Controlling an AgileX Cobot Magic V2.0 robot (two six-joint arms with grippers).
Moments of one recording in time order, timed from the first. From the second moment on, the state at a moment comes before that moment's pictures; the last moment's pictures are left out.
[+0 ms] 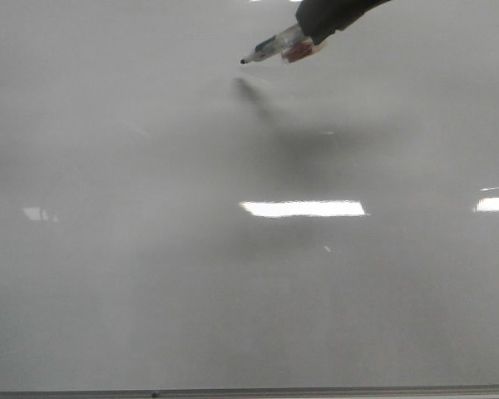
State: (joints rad) left arm -0.36 0.86 -0.83 -0.22 0.90 0.38; right arm 0.50 1.41 -1.11 0.19 0.37 -0.22
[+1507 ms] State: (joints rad) left arm -0.42 0.87 -0.83 -0.30 0.85 0.56; right arm 0.58 1.35 -1.07 0.18 0.68 -0.34
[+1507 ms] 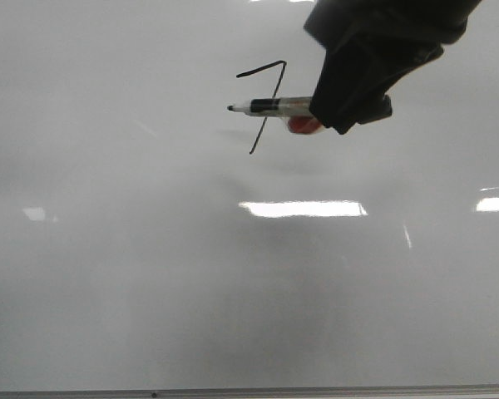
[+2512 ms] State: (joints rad) left arm -0.91 1.30 -1.01 -0.41 0.76 0.82; right arm 0.80 1.09 -1.02 0.22 0.98 -0.63
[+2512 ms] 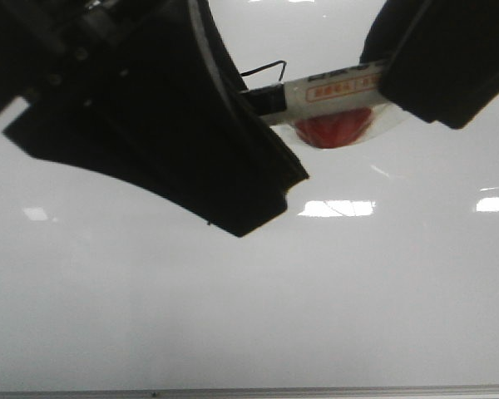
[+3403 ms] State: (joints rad) left arm -0.86 1.30 -1.01 -0.31 0.76 0.66; right arm 0.71 1.01 -1.02 0.06 1.01 -0.40
